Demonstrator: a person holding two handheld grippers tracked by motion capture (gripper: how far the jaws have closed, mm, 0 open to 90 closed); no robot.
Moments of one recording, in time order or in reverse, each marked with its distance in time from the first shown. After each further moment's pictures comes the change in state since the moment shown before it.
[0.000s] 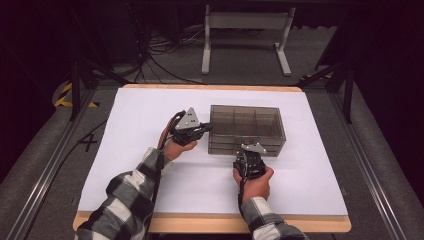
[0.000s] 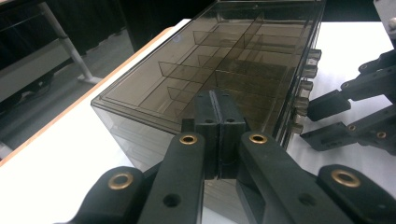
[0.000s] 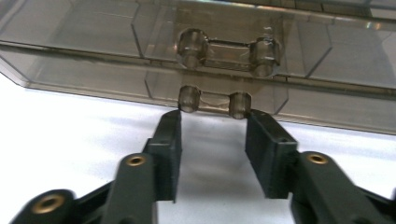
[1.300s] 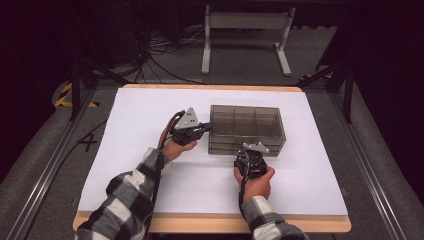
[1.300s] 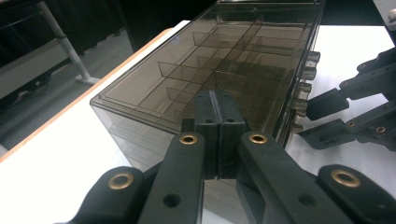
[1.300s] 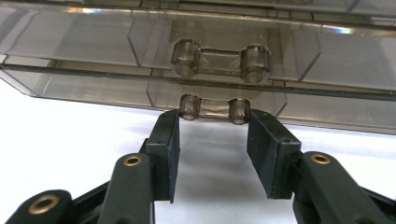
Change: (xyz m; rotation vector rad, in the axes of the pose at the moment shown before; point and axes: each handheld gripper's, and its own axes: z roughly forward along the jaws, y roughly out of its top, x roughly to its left) left arm 0.001 -0.001 0.000 -0.011 -0.007 -0.015; right arm -0.005 0.002 -0.002 0.000 0.022 0.038
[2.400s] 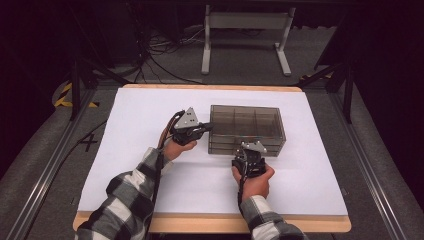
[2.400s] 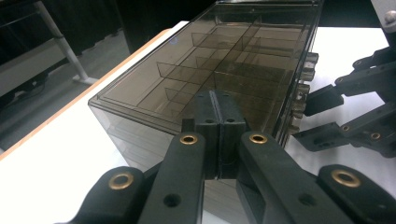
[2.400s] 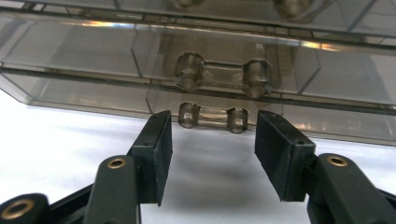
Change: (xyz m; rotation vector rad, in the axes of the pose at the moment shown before) left arm 0.001 0.000 0.000 -0.005 -0.011 -0.009; right arm 0.006 0.002 0.002 -0.030 -0.033 -0.017
